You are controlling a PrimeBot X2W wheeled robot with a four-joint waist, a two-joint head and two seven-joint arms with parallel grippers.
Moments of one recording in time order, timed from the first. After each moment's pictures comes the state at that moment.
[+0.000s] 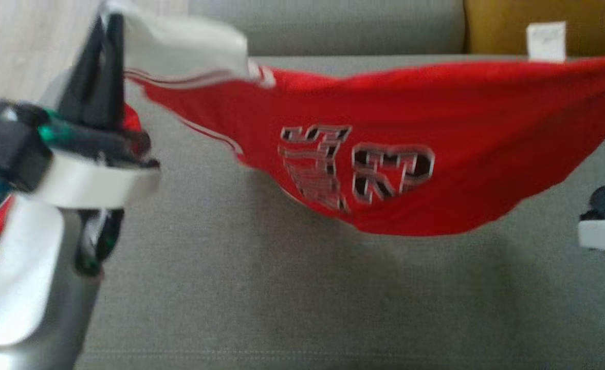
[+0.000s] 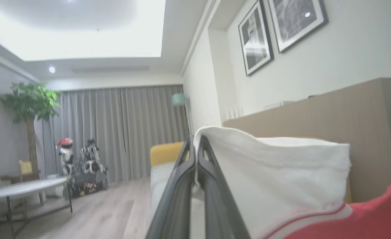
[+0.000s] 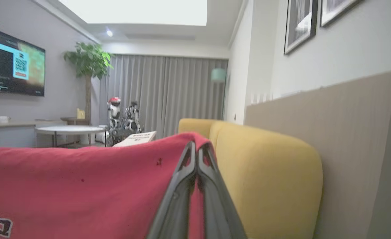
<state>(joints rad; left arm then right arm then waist) -0.43 0.30 -0.29 -0.11 -0.29 0.06 -0.23 -0.12 -0.12 -0.14 -0.41 0.14 0.13 0.14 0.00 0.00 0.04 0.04</state>
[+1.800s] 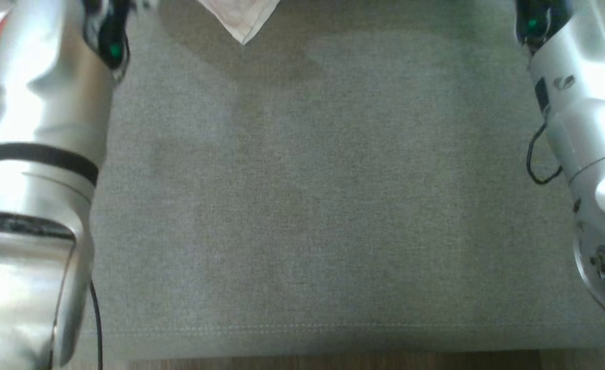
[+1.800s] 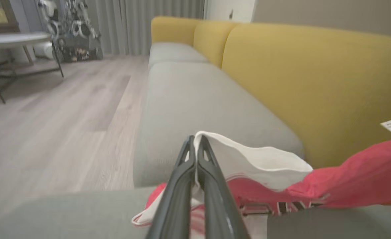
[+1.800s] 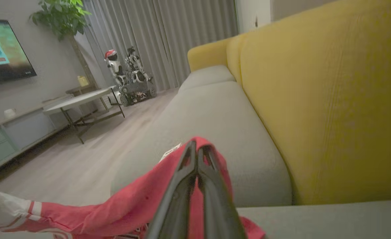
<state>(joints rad) -1.32 0.08 -0.31 1.19 -0.35 -0.11 -0.26 -1.34 -0.08 0.18 1.19 0.36 0.13 -0.23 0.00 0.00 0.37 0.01</state>
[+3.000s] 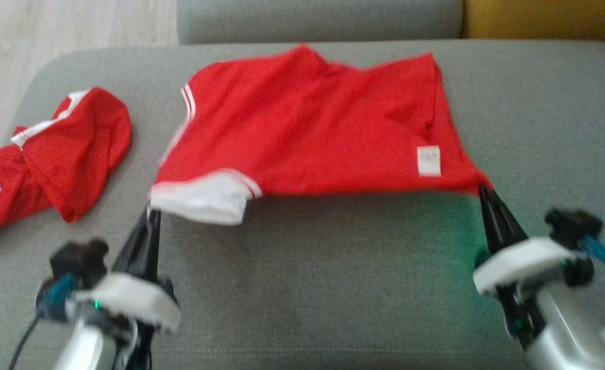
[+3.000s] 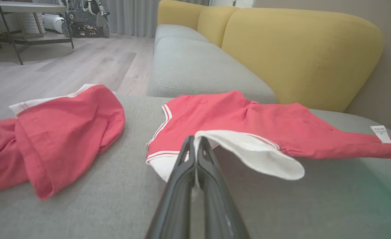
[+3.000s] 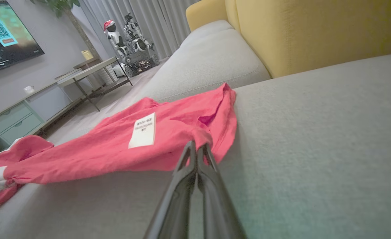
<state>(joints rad) -0.13 0.24 -0.29 0.19 -0.42 0.03 -0.17 -0.34 -0.21 0.30 0.61 0.59 0.13 -0.22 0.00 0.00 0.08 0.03</state>
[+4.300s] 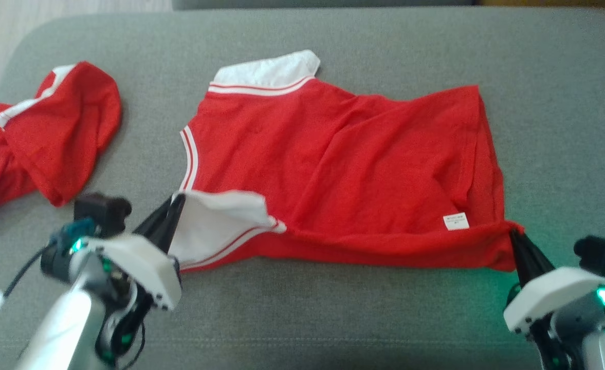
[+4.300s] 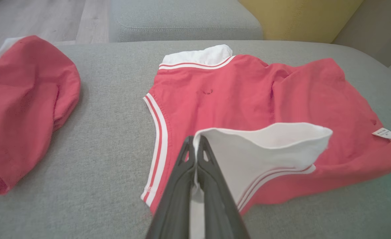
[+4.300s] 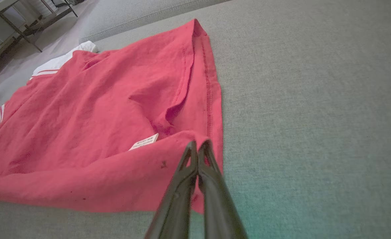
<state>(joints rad) -0.14 0.35 -0.35 0.01 -0.48 0.01 0.20 0.06 -0.04 -0.11 0.03 0.28 0.13 0.33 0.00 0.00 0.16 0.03</state>
